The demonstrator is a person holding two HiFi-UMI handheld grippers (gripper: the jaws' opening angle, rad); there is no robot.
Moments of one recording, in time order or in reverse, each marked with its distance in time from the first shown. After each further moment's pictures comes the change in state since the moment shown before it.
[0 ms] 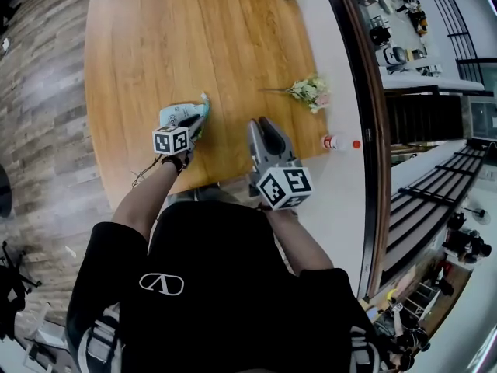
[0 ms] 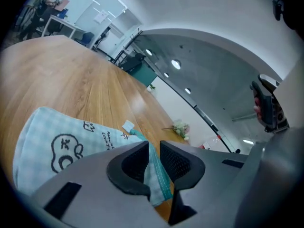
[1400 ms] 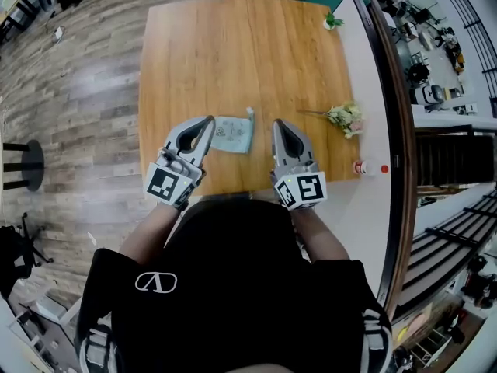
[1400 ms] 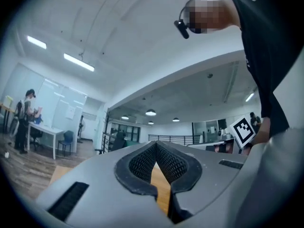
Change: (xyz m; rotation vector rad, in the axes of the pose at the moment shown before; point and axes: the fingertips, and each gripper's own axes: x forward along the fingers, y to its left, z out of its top) left arm -0.262 -0.217 0.189 0.707 -0.658 0.079; right arm 0.002 0.073 0.039 -0.264 -0.213 0.225
